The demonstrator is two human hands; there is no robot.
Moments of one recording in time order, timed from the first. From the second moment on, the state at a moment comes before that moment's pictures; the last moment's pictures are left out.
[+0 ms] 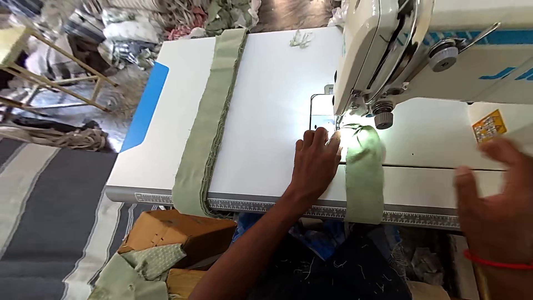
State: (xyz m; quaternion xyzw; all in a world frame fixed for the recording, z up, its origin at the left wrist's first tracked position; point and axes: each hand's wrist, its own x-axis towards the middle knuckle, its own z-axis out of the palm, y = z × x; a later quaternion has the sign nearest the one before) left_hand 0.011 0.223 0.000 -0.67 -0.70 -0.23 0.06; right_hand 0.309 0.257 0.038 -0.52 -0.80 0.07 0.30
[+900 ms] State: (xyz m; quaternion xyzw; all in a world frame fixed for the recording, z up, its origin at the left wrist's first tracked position) left_hand 0.092 0.102 0.027 -0.48 -0.67 -0.38 -0.41; right_hand 0.124 0.265 0.049 -0.49 -0.85 0.13 0.13
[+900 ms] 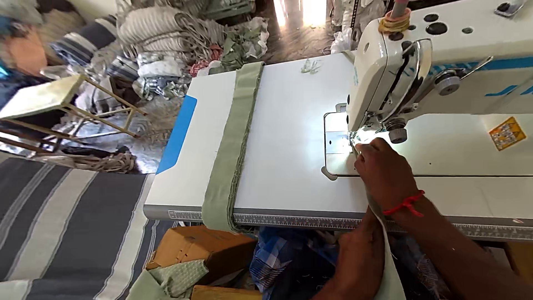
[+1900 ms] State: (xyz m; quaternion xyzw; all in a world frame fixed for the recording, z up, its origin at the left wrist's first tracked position) left_hand 0.093 0.098 0.025 -0.44 -0.68 -0.44 -0.38; right_hand 0.139 0.242 0.040 -0.48 -0.85 0.15 0.14
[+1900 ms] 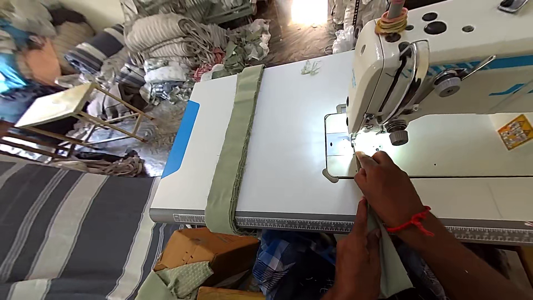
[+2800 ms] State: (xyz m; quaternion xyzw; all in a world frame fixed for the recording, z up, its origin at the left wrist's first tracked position) left_hand 0.092 0.096 0.022 -0.45 -0.68 -0.45 -0.37; right_hand 0.132 0.248 0.039 -0.51 -0.84 0.15 0.12
